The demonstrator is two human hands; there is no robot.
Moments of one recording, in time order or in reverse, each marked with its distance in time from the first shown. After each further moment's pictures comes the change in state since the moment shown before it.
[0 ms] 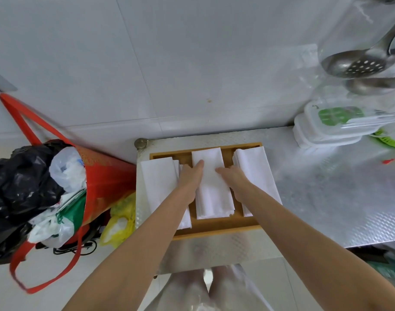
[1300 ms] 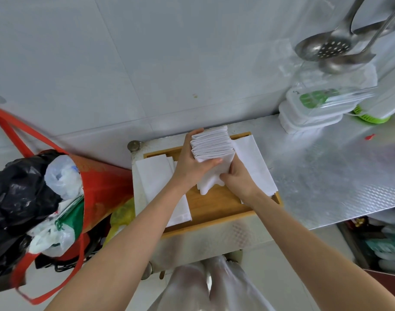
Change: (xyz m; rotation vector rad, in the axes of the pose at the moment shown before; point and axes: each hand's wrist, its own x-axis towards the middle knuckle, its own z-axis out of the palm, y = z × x) left_hand -0.035 0.008 -0.014 0.148 -0.201 0.849; right_hand -0.044 0.039 -0.017 0.126 -0.056 -0.714
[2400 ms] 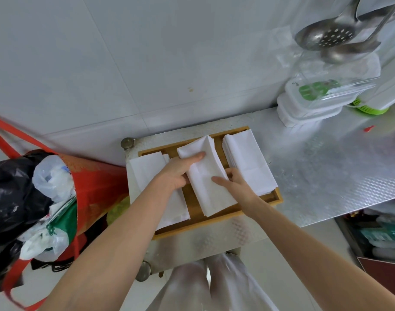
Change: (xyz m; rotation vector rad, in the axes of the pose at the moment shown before) left_hand 0.021 -0.034 -0.012 -0.443 -0.026 -0.837; right_hand -0.009 0.038 0.008 0.095 -0.007 0.517
